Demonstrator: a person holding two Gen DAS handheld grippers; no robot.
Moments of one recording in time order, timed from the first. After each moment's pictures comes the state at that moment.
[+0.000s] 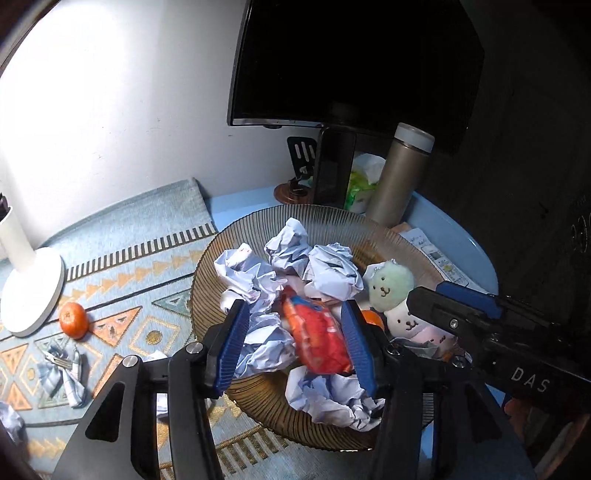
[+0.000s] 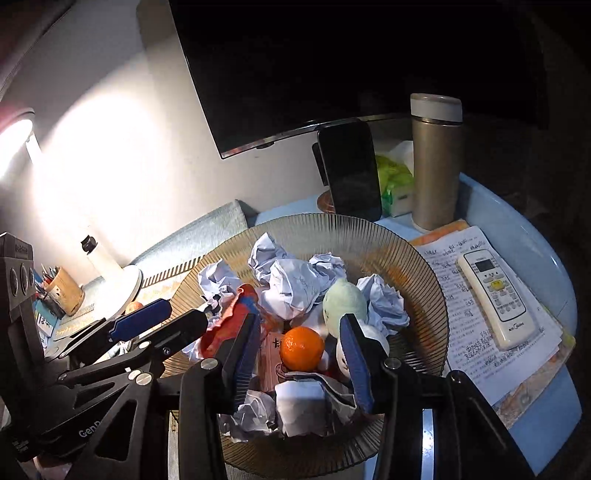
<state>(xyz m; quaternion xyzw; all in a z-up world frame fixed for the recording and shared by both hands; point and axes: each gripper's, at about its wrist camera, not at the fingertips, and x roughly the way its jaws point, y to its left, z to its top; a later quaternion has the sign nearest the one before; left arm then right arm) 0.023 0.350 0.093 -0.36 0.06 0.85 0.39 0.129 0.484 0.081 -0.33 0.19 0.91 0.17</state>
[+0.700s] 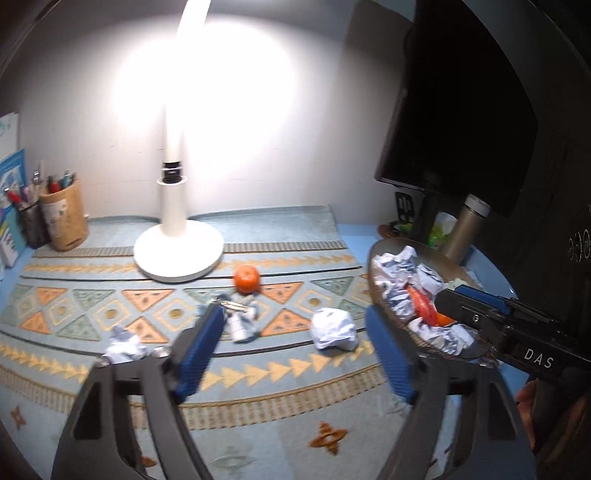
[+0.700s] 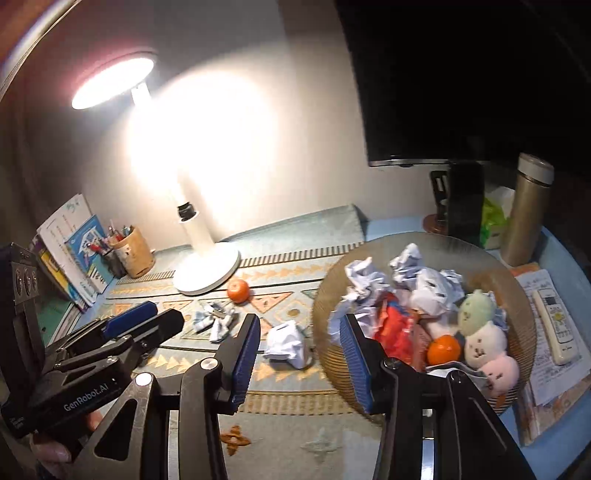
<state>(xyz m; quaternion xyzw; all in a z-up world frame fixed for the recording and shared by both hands) 0.055 0.135 0.126 -0.31 -0.03 0.92 0.24 0.109 0.342 0.113 -0.32 0.11 0.94 0.03</state>
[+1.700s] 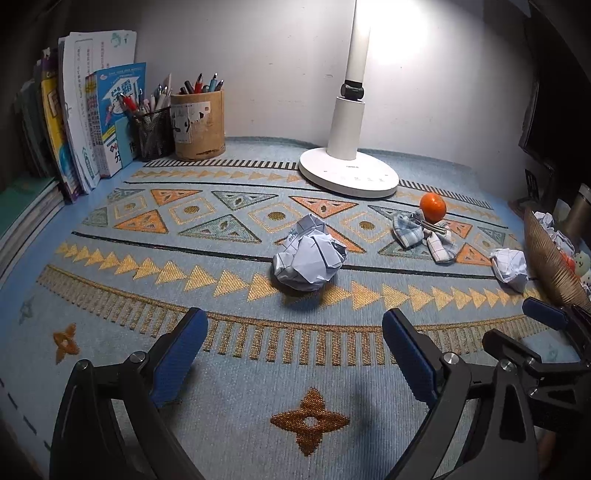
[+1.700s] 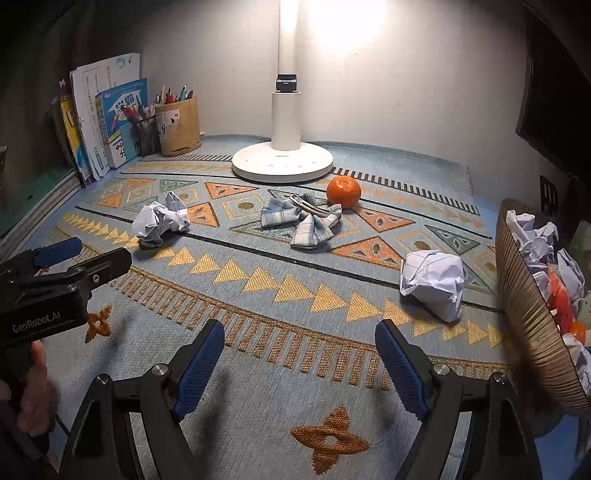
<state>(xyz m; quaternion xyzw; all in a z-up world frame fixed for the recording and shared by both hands) 0.039 0.026 0.019 -0.37 -0.02 0.93 0.06 0.058 0.220 -0.011 -0.39 -0.02 0.92 -0.03</state>
